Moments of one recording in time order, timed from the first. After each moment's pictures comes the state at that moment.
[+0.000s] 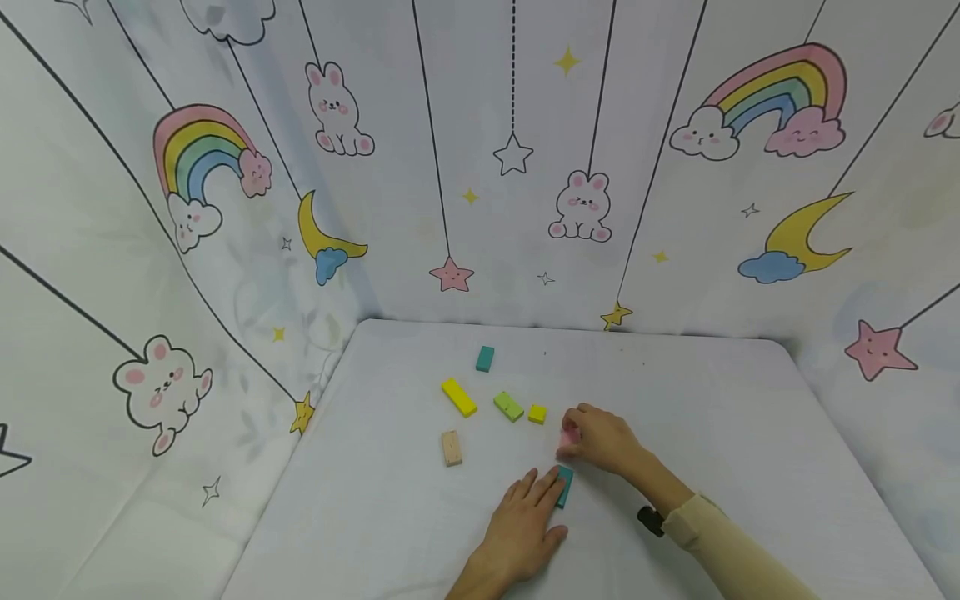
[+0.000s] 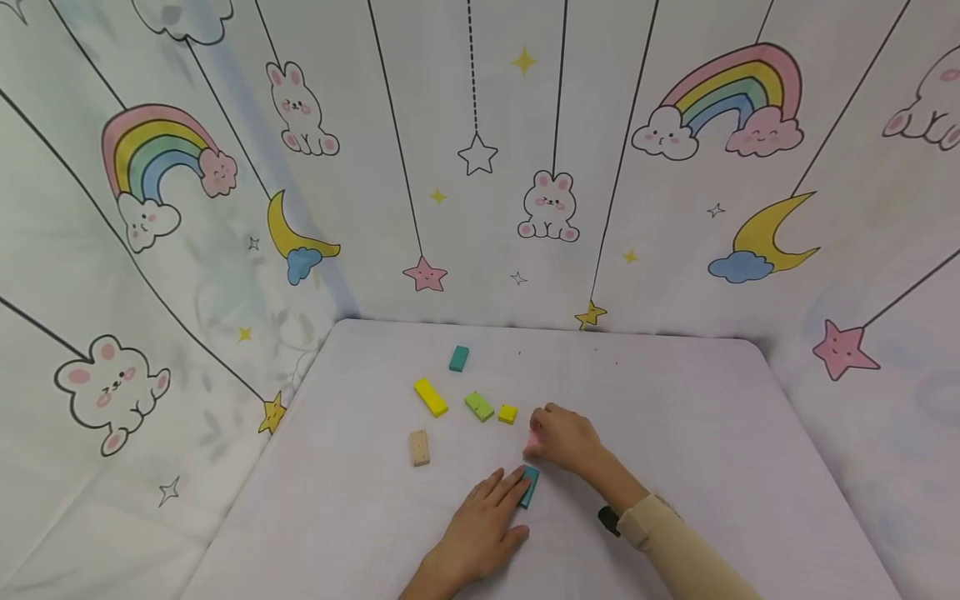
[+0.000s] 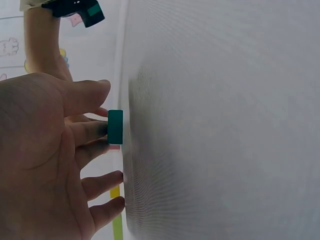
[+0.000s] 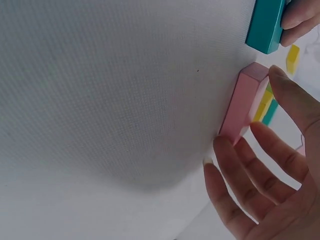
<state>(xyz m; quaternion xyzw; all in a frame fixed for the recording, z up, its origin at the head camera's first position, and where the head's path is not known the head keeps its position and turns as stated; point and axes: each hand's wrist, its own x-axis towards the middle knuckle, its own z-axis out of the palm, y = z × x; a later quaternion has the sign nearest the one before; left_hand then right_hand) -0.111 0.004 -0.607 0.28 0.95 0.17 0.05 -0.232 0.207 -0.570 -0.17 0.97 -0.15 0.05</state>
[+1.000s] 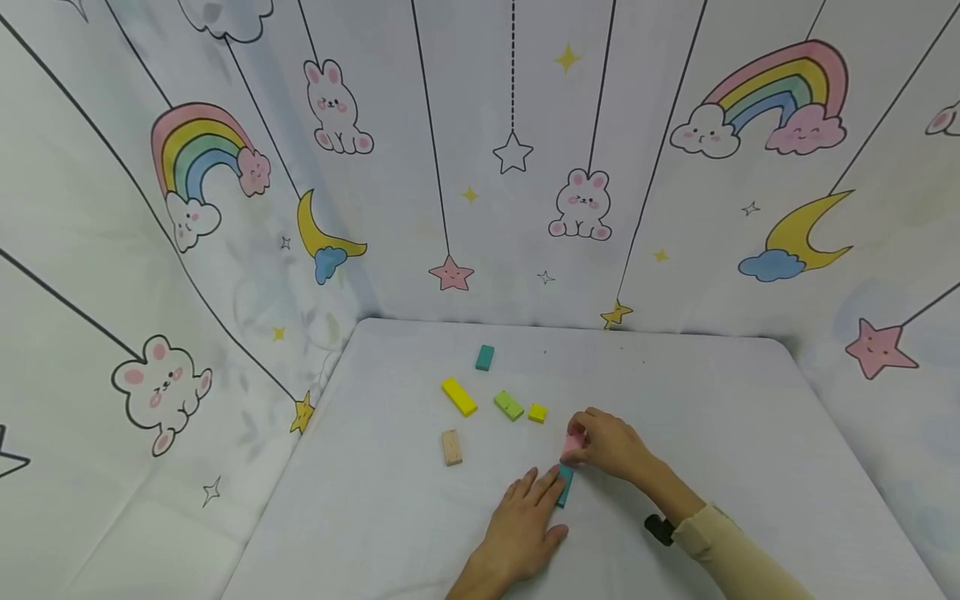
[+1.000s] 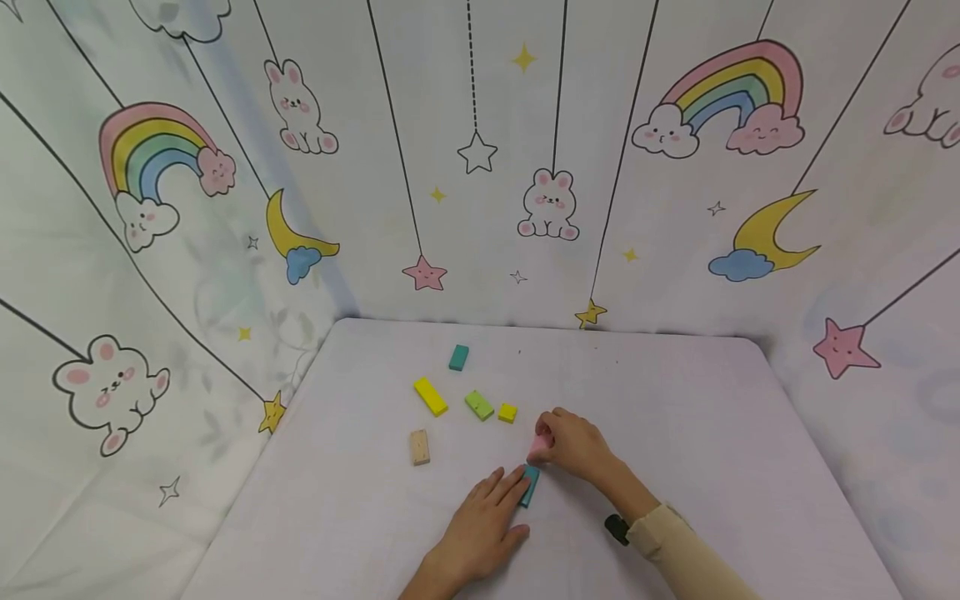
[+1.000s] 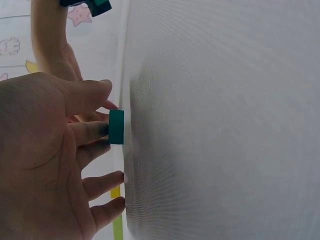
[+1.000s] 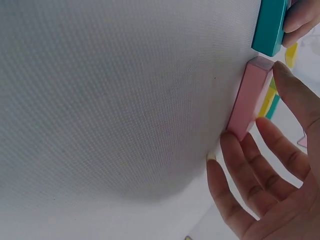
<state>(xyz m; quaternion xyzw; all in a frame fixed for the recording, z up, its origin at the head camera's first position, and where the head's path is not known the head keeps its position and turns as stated) -0.111 0.003 -0.609 0.28 0.95 0.16 0.04 -0.224 0.221 -0.577 -0.17 0.96 -0.21 0.05</state>
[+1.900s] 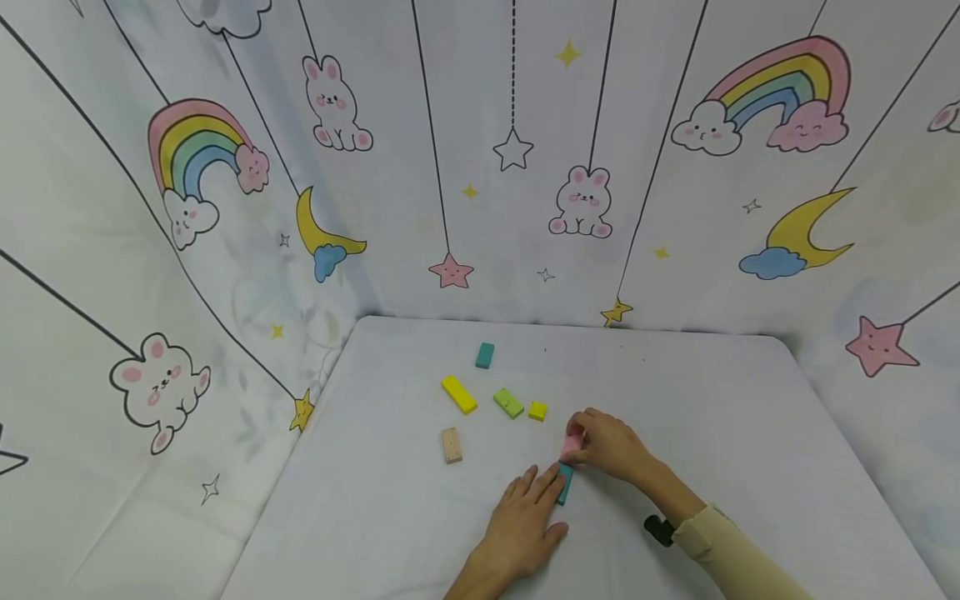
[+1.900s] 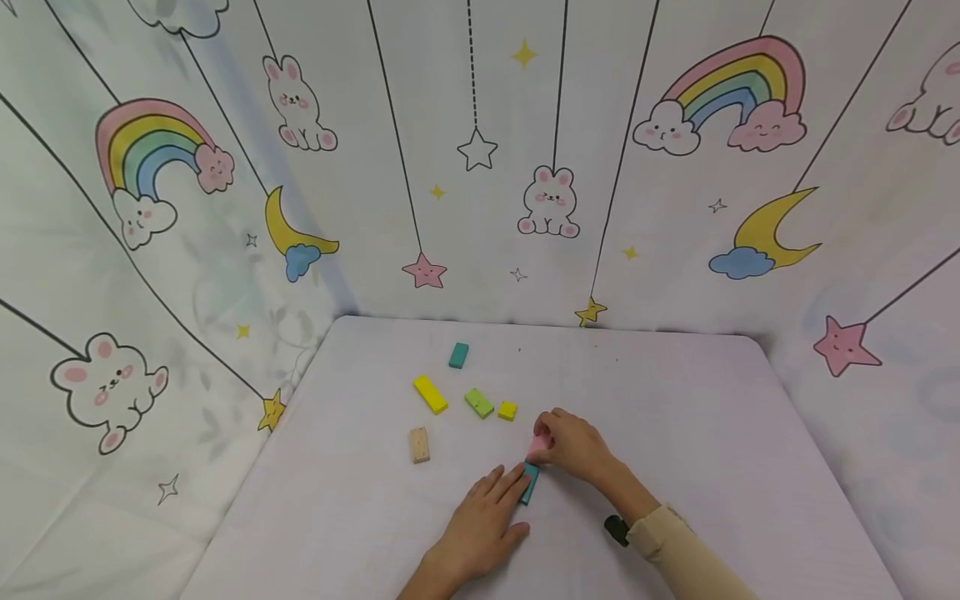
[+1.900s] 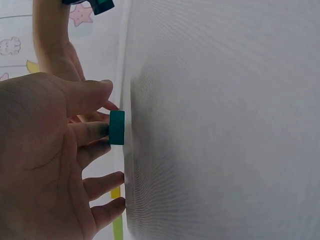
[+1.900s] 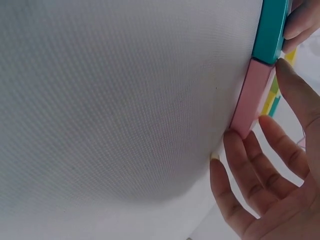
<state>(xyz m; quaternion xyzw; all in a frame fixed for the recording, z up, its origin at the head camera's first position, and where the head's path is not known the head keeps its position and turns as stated) -0.111 0.004 -0.608 0.28 0.95 0.15 0.03 -0.222 0.220 -0.580 -0.17 0.96 -0.22 0.06</state>
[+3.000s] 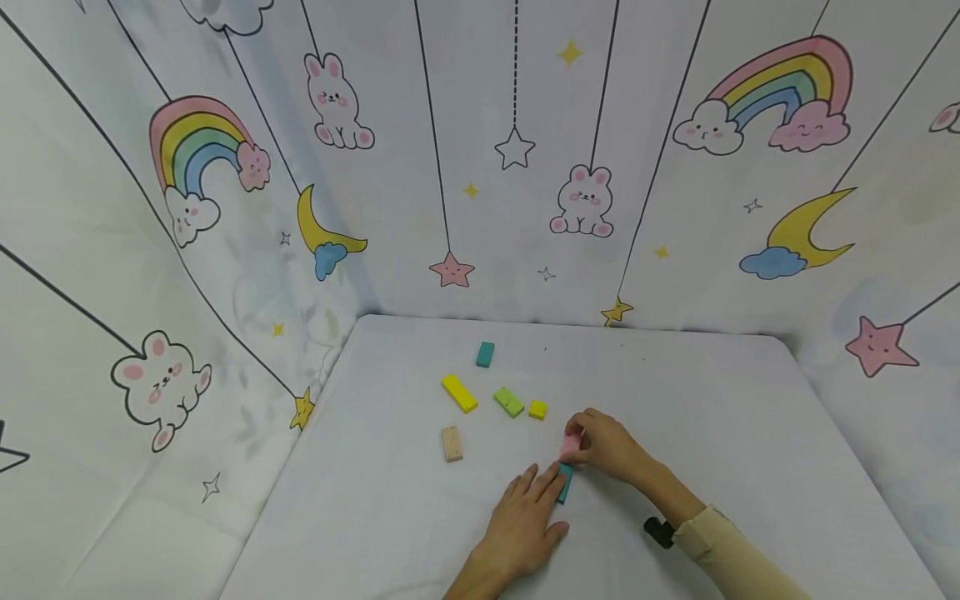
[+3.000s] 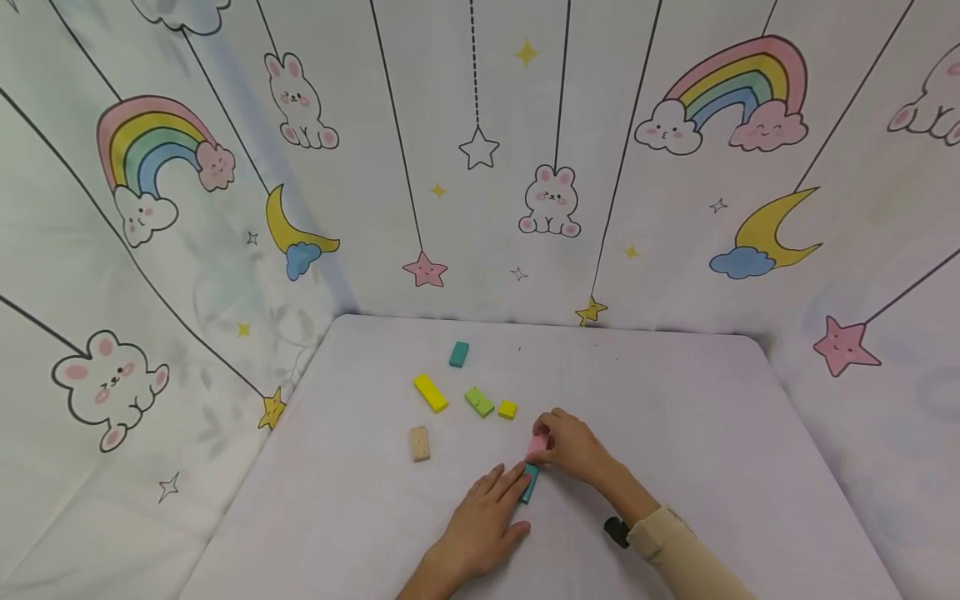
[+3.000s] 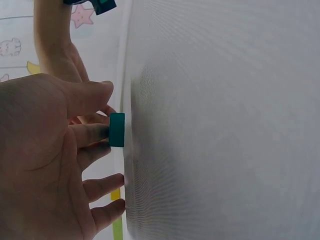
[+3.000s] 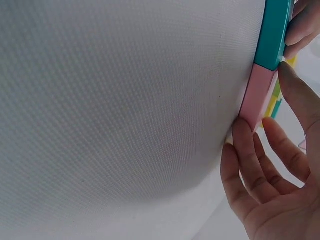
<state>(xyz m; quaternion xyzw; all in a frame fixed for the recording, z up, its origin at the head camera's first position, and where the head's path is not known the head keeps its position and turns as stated) -0.111 0.004 -0.610 0.28 0.95 0.15 0.04 -0.221 0.218 -0.584 -0.15 0.95 -0.28 0.09</state>
